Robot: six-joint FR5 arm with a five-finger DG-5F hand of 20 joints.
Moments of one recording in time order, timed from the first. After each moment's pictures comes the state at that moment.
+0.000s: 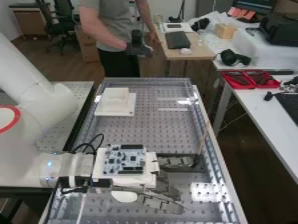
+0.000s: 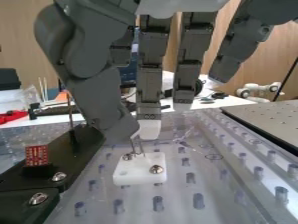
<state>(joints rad) 1.11 -2.24 -1.65 -2.50 -2.04 -0.74</state>
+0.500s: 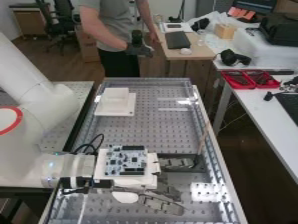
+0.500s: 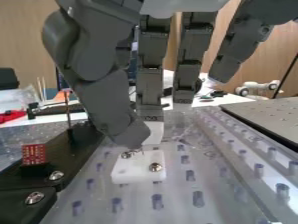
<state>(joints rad) 1.11 -2.24 -1.64 -2.51 -2.03 -0.74</state>
